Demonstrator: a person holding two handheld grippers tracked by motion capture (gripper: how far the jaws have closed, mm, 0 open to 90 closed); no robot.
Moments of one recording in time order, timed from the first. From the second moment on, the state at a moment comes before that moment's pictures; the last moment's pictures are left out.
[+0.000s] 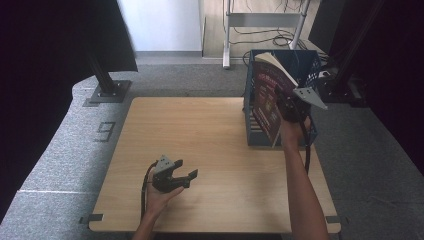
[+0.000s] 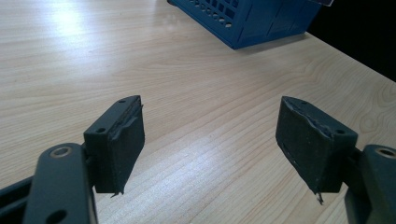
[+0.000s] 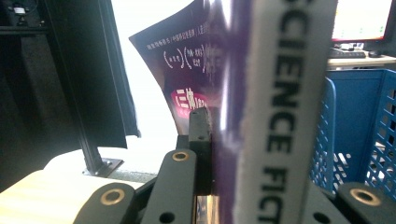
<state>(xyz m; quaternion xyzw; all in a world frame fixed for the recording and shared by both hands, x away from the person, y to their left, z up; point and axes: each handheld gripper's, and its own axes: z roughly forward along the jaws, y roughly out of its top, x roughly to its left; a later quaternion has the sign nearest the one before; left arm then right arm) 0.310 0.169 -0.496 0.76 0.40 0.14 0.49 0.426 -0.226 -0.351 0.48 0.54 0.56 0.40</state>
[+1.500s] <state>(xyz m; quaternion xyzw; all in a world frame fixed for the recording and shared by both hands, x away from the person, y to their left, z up) 0.310 0.167 -0.495 0.76 0.40 0.14 0.49 0.473 -0.223 -0.356 0.50 0.53 0.54 0.42</state>
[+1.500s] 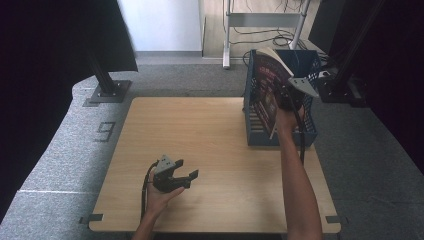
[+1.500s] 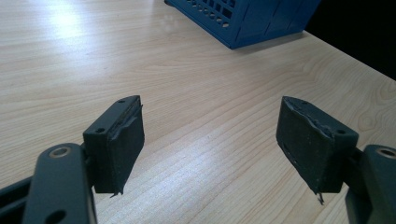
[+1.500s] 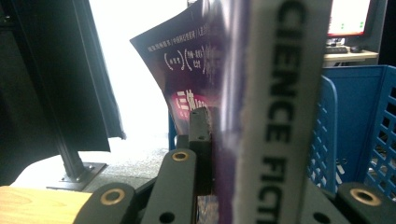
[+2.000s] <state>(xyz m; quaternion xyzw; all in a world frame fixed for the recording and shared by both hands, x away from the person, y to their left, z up) 0.314 0.170 -0.498 0.76 0.41 0.14 0.50 0.488 -0.220 -0.353 0.50 0.52 0.54 0.43</state>
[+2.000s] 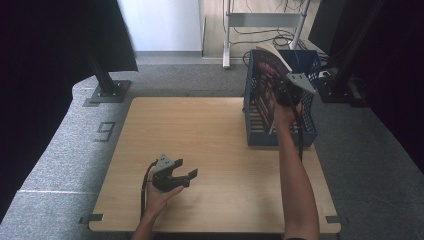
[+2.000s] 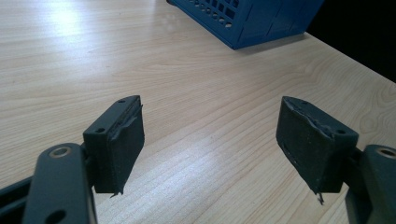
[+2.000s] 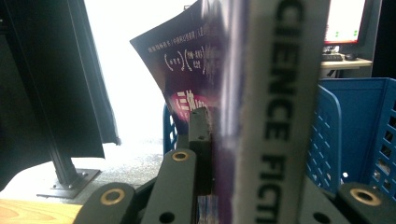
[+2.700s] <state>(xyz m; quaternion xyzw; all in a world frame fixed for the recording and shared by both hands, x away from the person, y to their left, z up) 0.316 0.177 -0.500 0.75 0.41 0.14 0.50 0.501 -0.215 -0.365 0.50 0.51 0.54 0.45</state>
